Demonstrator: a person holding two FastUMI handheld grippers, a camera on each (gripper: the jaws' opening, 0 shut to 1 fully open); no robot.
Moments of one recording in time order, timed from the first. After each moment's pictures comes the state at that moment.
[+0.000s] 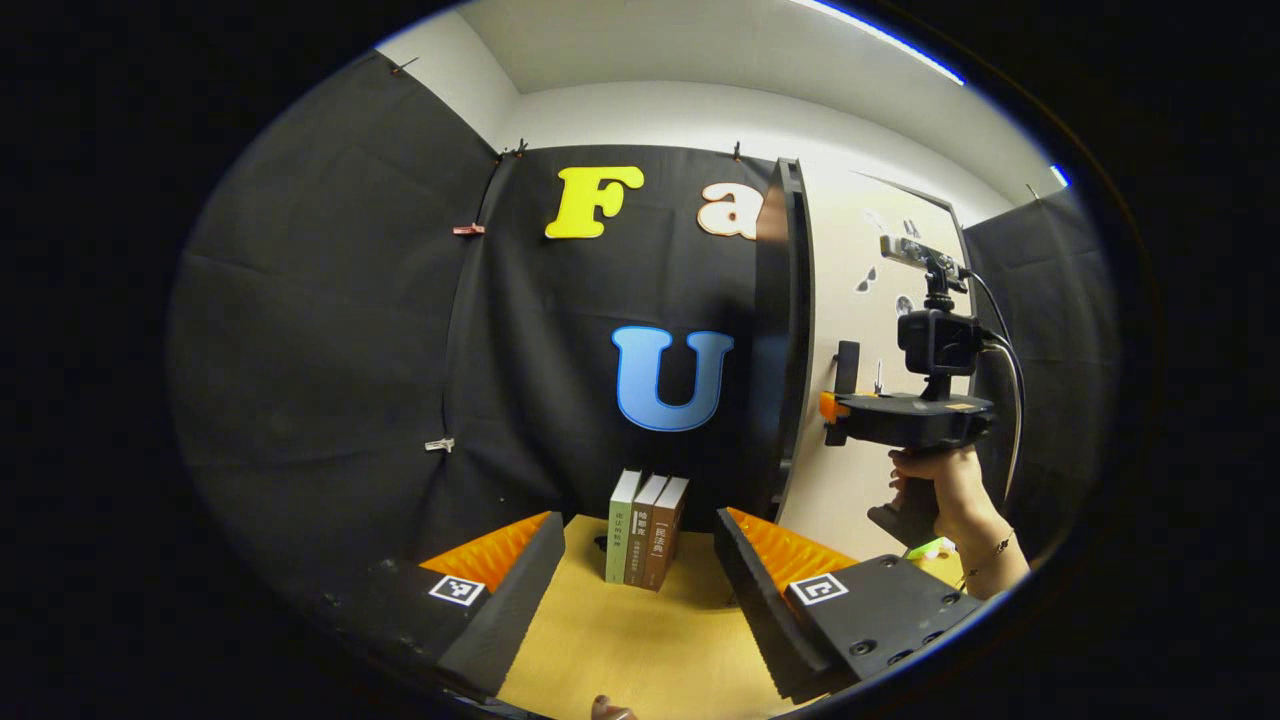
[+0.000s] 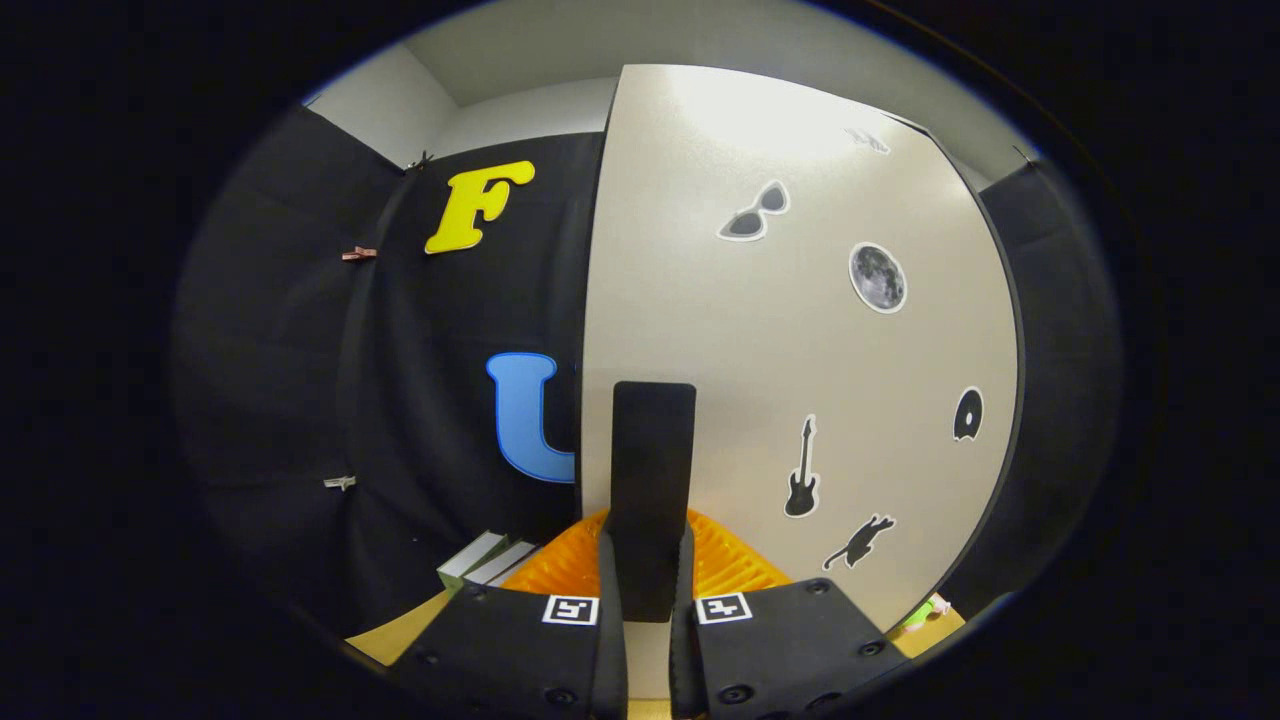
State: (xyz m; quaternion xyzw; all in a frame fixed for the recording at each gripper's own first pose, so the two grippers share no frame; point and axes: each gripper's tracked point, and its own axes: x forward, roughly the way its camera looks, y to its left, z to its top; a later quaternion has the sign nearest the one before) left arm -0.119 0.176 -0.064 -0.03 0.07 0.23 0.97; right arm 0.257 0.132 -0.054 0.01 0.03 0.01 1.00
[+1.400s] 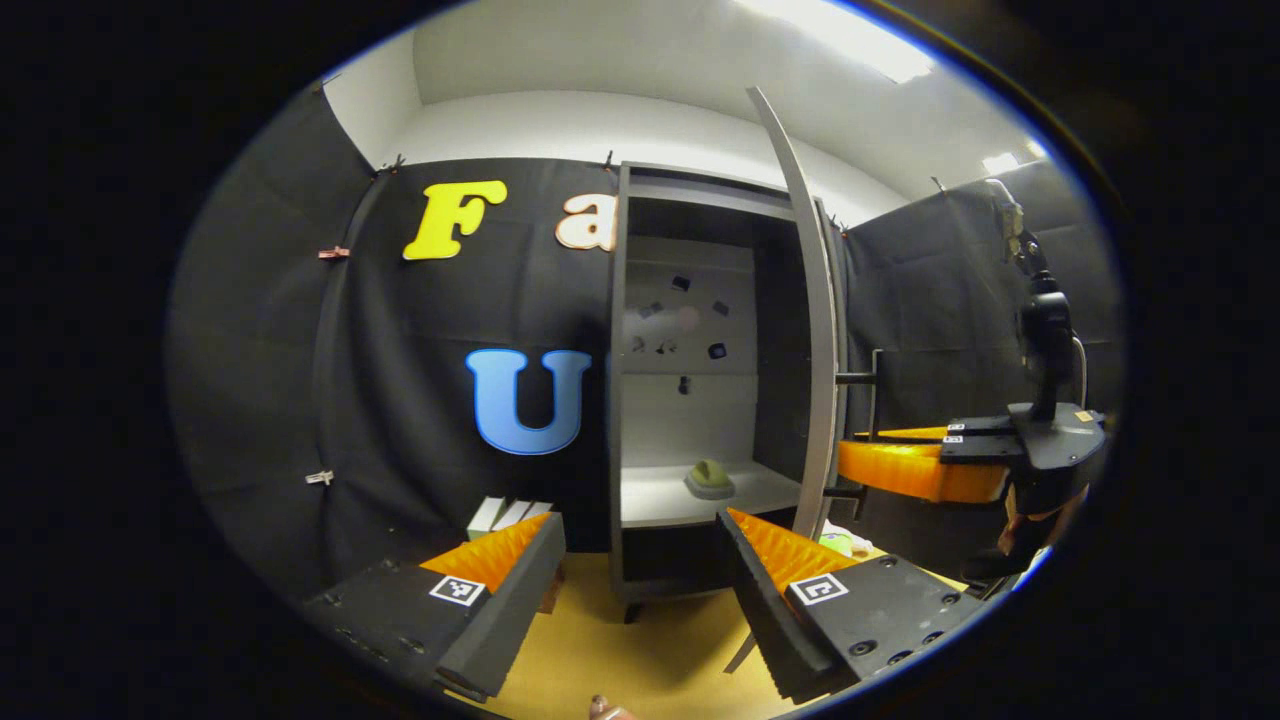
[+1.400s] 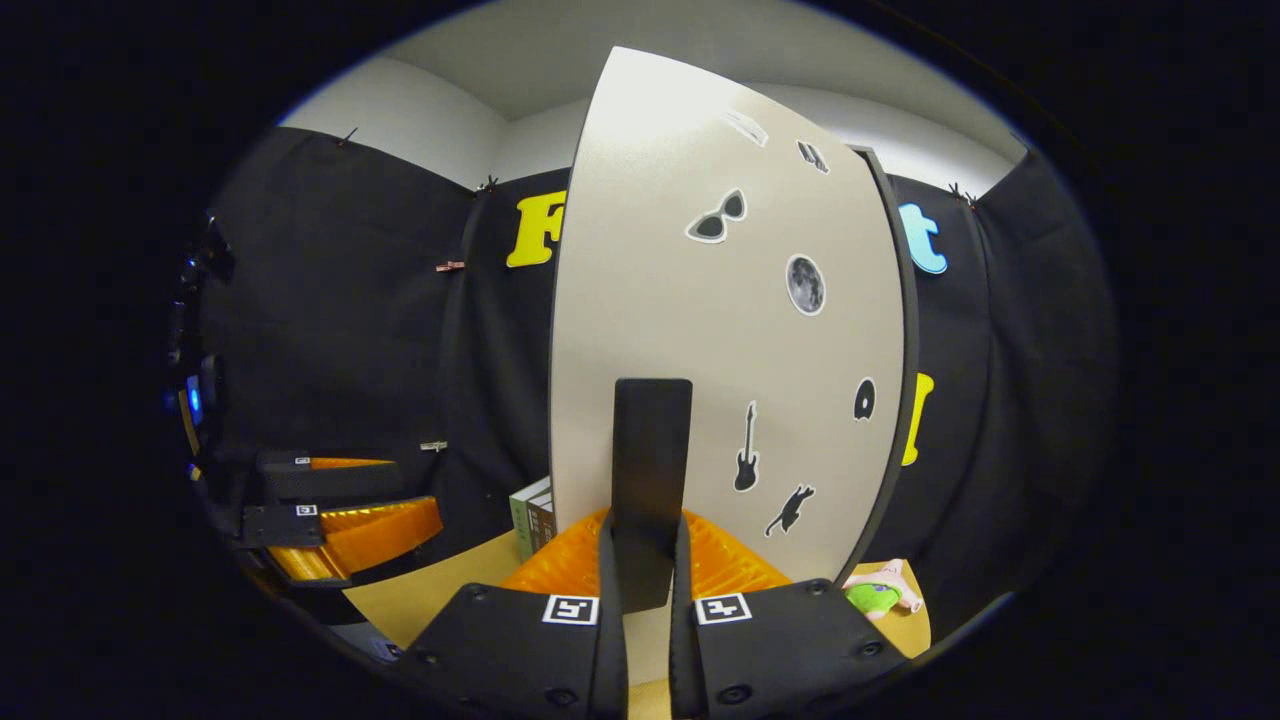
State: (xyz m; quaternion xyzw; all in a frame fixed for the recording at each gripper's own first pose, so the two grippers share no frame) left arm -0.031 0.036 -0.050 0.00 0.05 0.05 1.00; right arm 0.108 0.065 -0.041 0.02 0.05 0.13 0.99
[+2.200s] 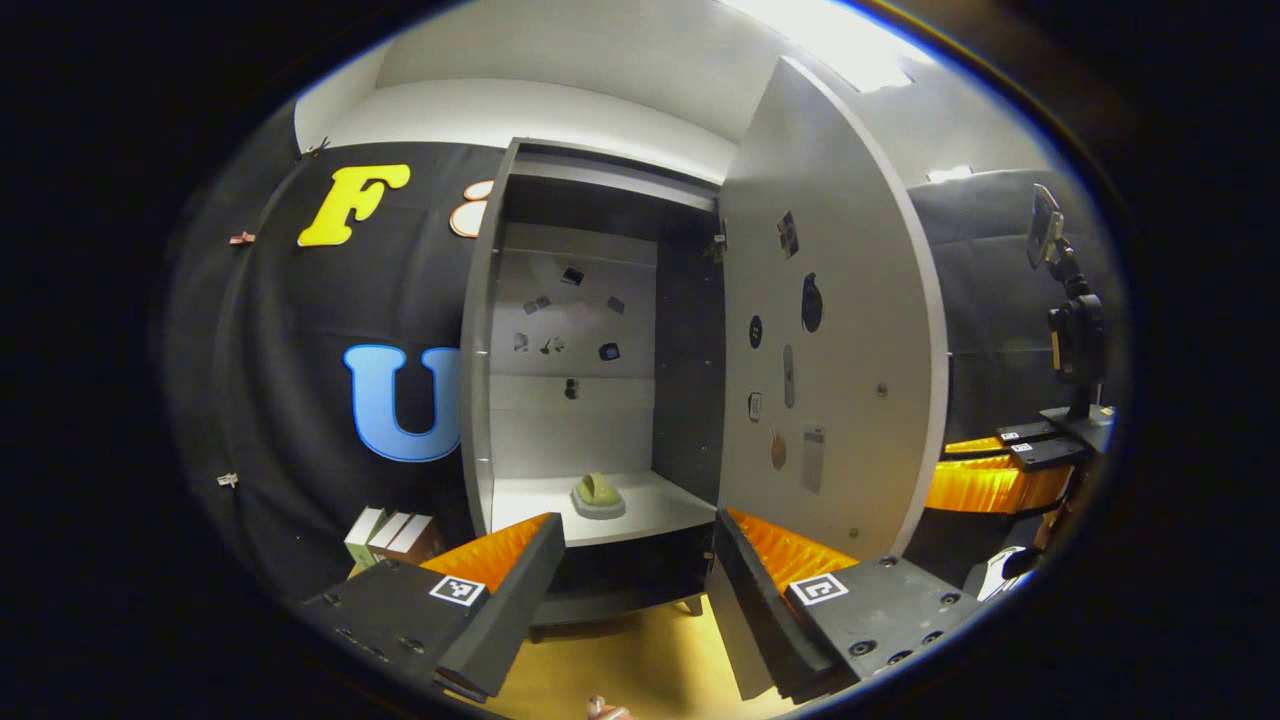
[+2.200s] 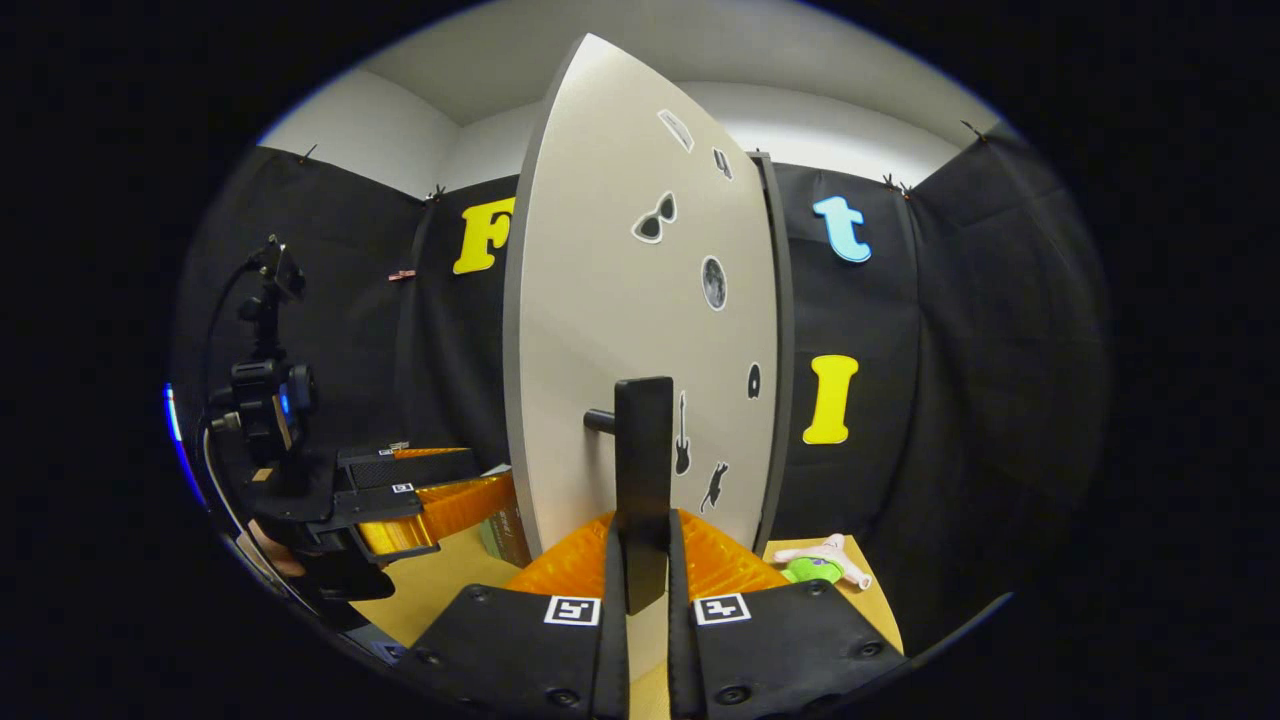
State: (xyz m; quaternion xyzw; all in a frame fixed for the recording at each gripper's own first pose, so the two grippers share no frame) left arm 0.044 -0.054 -0.054 -0.01 0.04 -0.07 1.00; right arm 0.082 0.009 -0.041 0.04 0.05 0.05 1.00
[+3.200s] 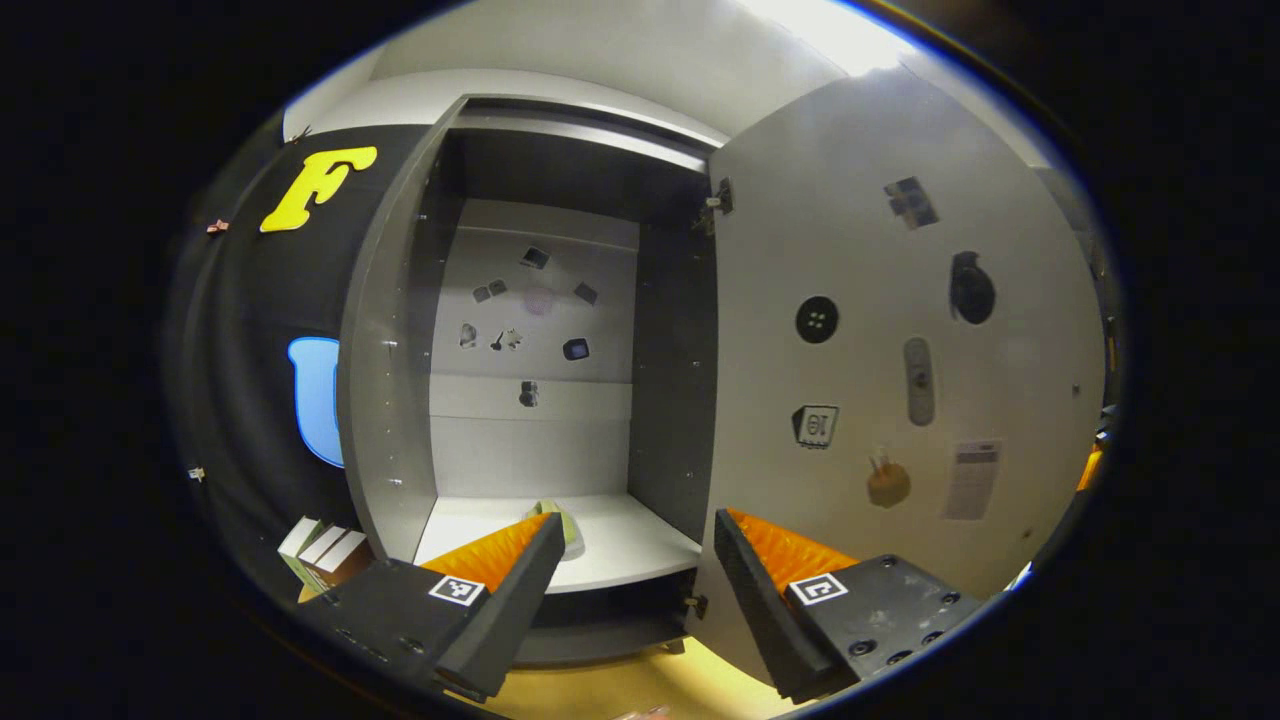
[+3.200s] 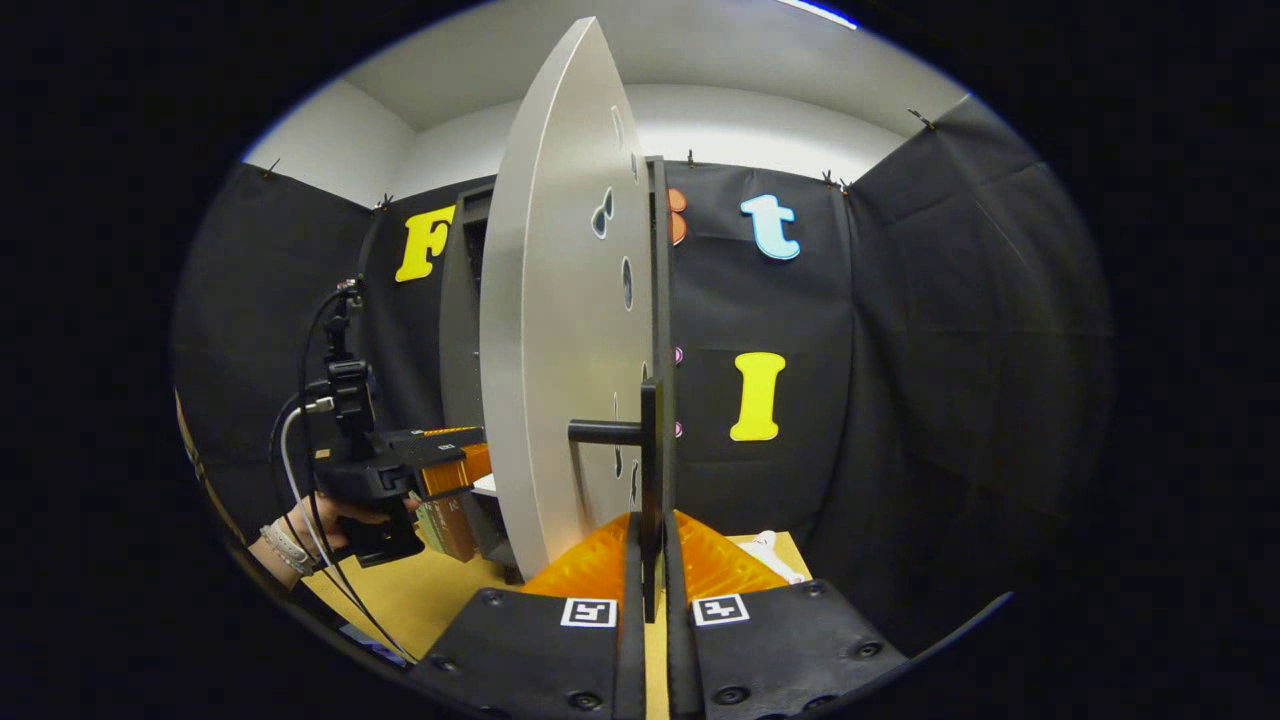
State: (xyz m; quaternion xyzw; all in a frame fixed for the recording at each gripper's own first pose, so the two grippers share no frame) left arm 0.179 -0.098 -0.067 -0.02 0.04 -0.07 1.00; right arm 0.080 -0.050 -0.042 0.06 0.04 0.01 1.00
